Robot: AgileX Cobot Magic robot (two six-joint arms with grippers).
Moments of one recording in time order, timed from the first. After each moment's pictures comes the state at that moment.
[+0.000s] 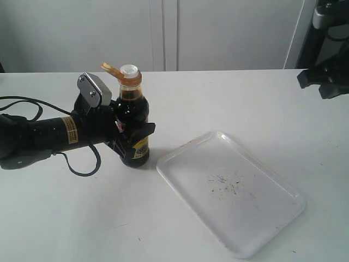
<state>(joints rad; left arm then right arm) -0.35 1.91 -0.85 0.84 -0.92 -0.35 0.03 1.47 -1.20 0.07 0.83 -0.23</state>
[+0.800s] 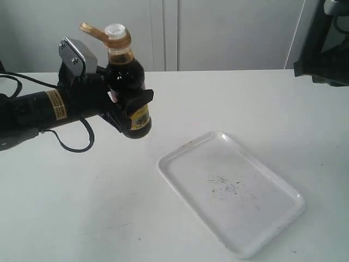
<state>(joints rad) -0.35 1.74 -0.85 0.82 -0.93 -0.40 0.02 1.35 -1.04 0.26 0.53 -0.30</state>
